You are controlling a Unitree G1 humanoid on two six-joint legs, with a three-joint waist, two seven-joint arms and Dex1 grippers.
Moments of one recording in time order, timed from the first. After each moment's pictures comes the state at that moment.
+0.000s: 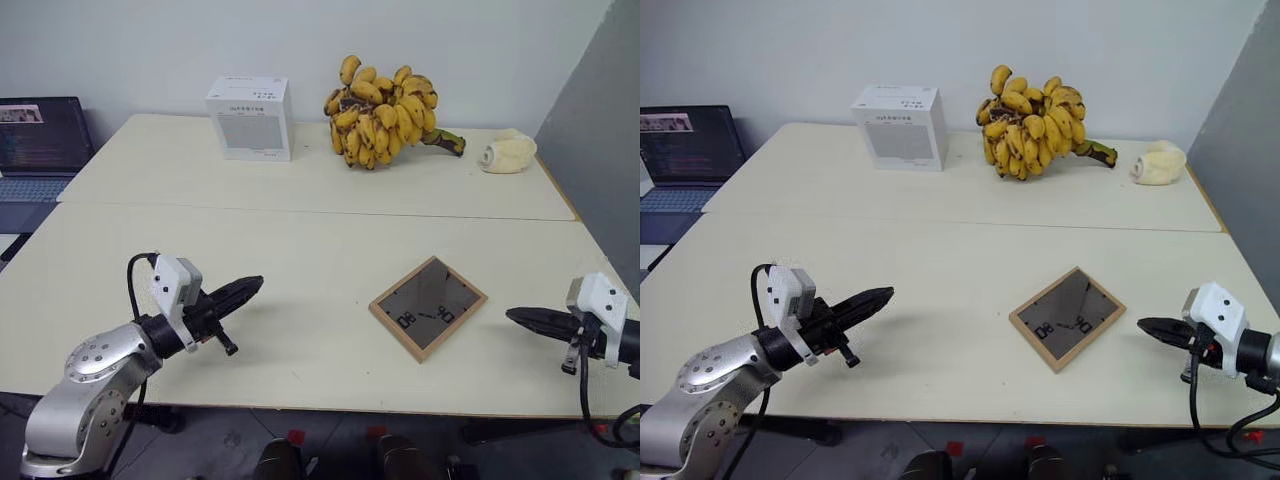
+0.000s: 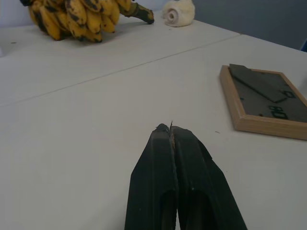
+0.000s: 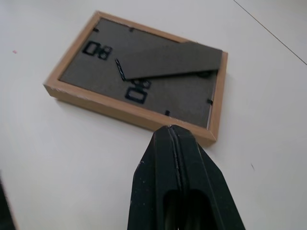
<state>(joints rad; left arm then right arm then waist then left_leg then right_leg) 0.03 0.72 0.27 -0.46 -0.65 0.47 -0.80 0.16 -1.01 -0.37 -0.31 0.50 0.32 1.05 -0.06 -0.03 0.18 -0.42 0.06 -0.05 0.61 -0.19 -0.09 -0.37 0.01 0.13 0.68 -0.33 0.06</state>
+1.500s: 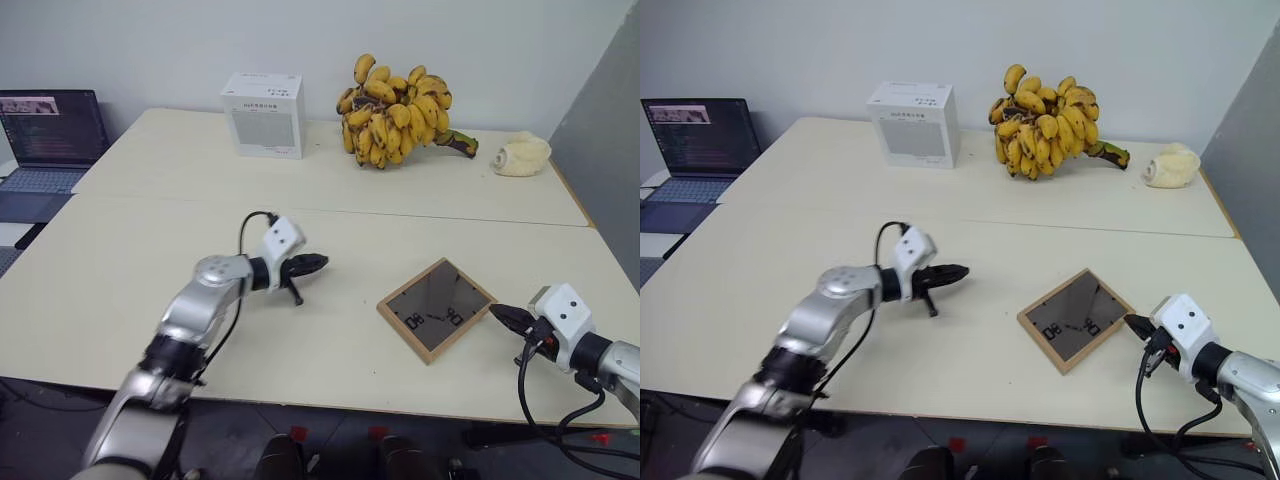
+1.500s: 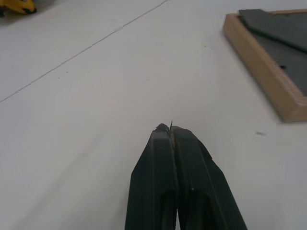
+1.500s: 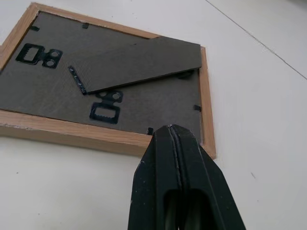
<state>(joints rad) -0.72 0.43 -0.25 0.39 -0.19 0.25 -0.87 0.24 -0.77 -0.28 -0.45 0.27 0.36 0.70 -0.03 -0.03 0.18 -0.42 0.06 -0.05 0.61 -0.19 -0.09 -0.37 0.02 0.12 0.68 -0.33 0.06</state>
